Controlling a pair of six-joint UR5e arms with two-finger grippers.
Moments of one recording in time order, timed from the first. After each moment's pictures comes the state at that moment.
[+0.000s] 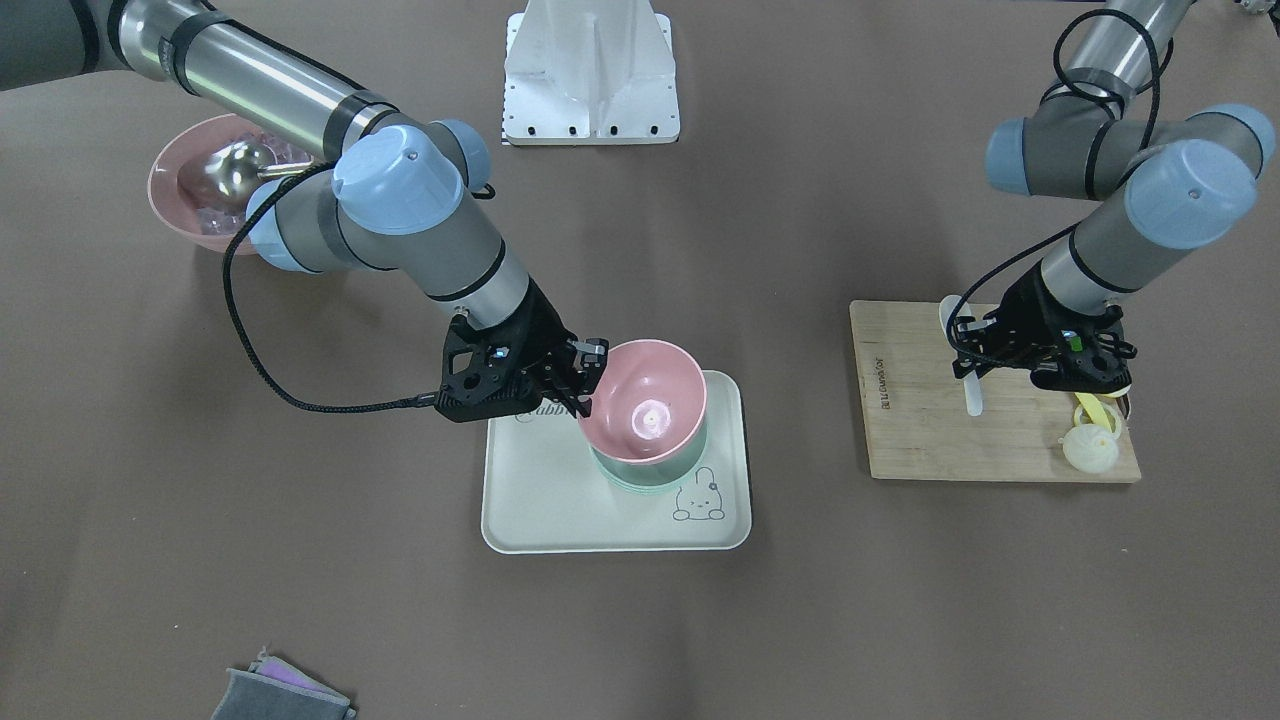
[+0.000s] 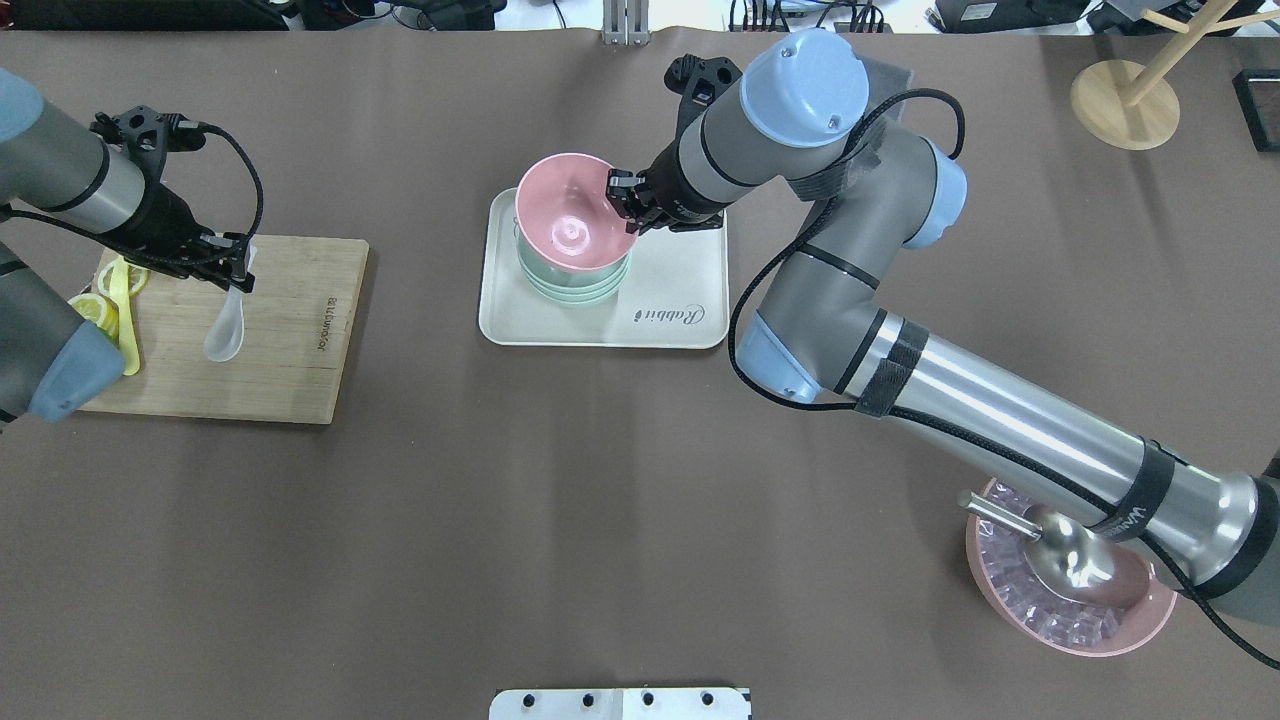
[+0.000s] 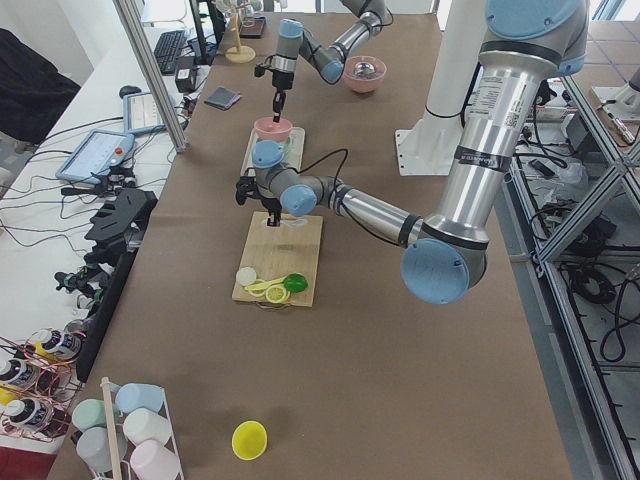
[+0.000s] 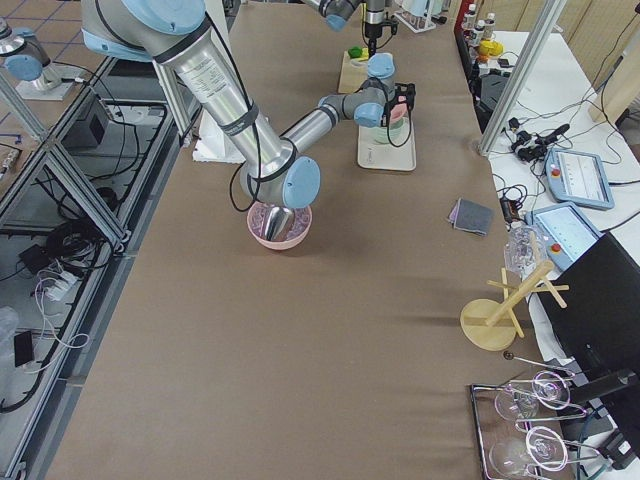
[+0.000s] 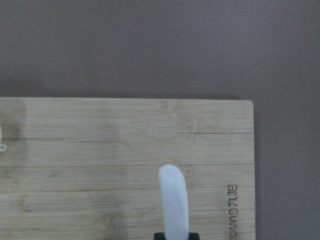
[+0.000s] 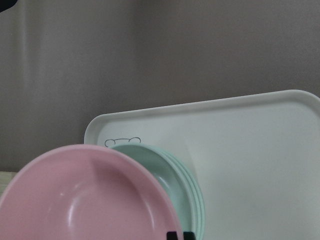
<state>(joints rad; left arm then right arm) -0.97 -1.84 -1.62 -1.93 -2.24 -0.82 0.70 -0.76 1.35 -1.02 1.99 1.34</state>
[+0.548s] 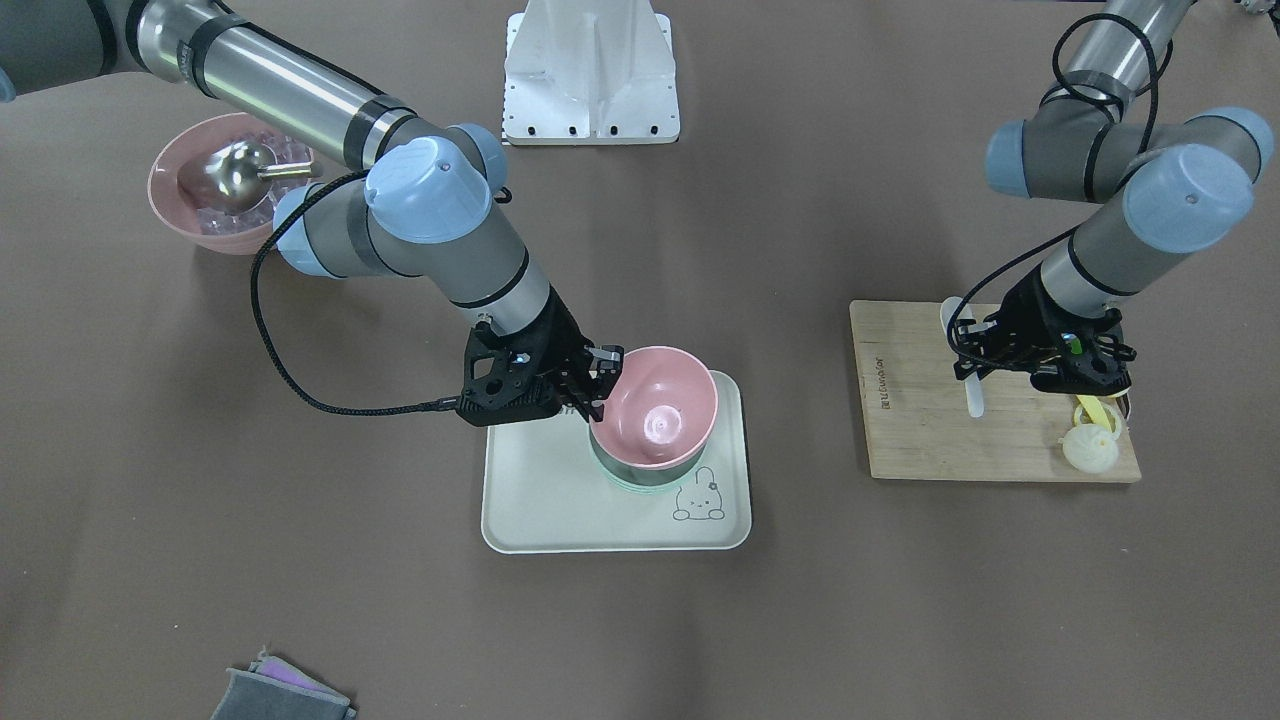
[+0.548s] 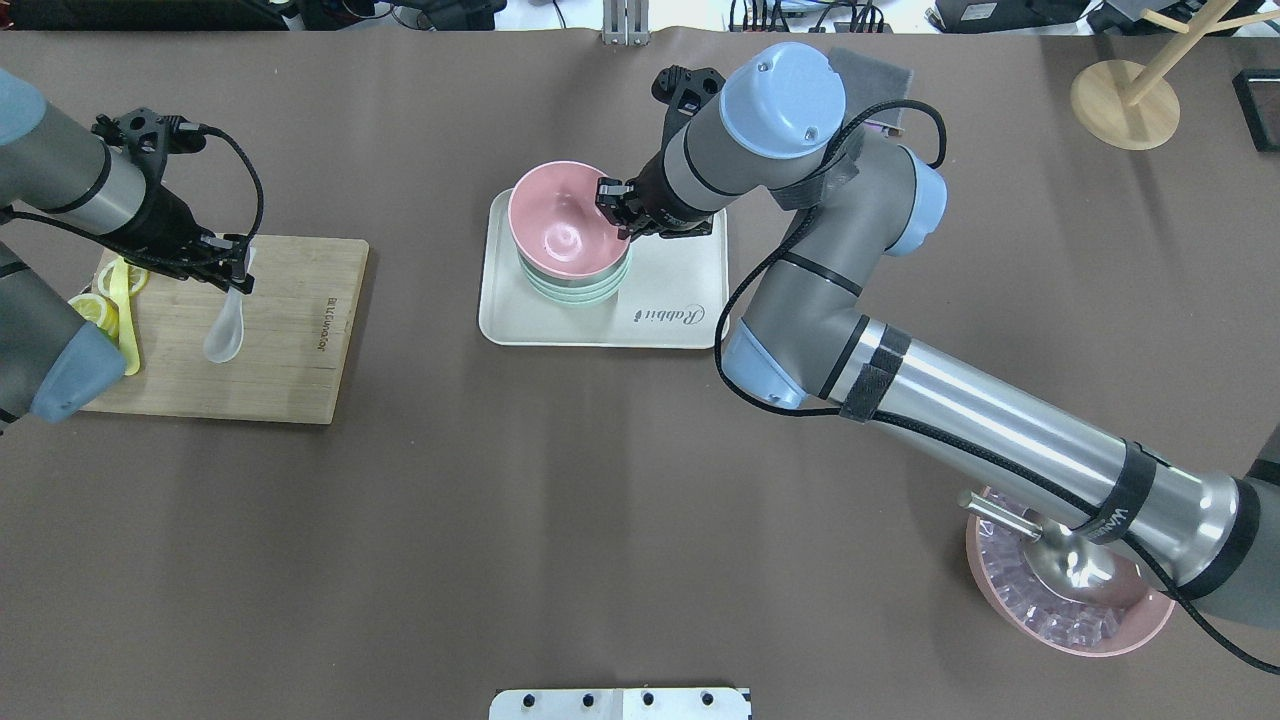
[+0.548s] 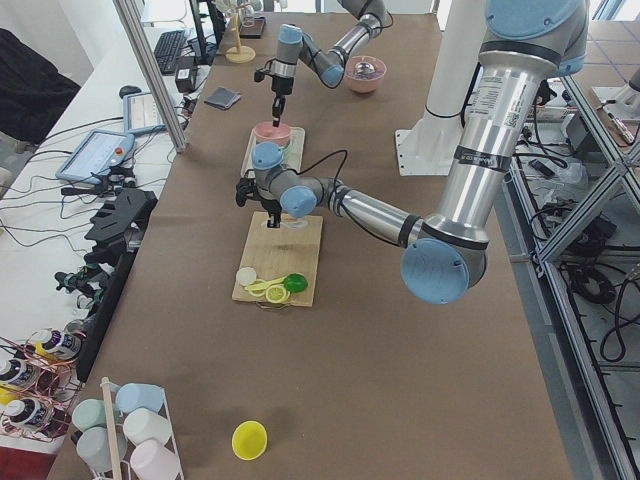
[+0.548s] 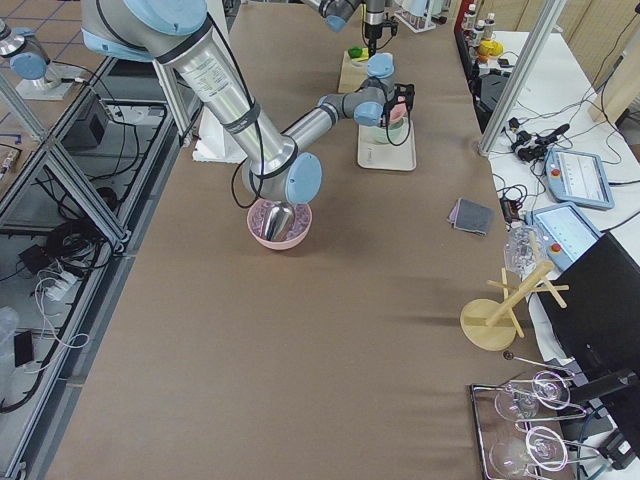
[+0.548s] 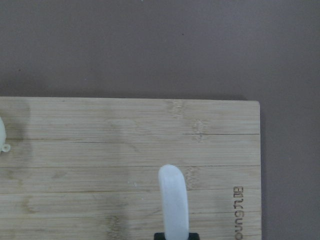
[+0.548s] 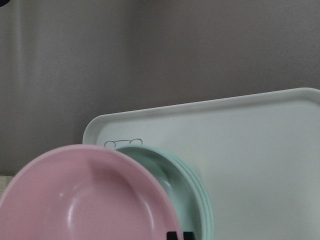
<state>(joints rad) -0.97 -1.84 -1.61 -1.94 -2.23 -0.82 0.69 -0.73 1.31 -1.02 1.97 1.34</state>
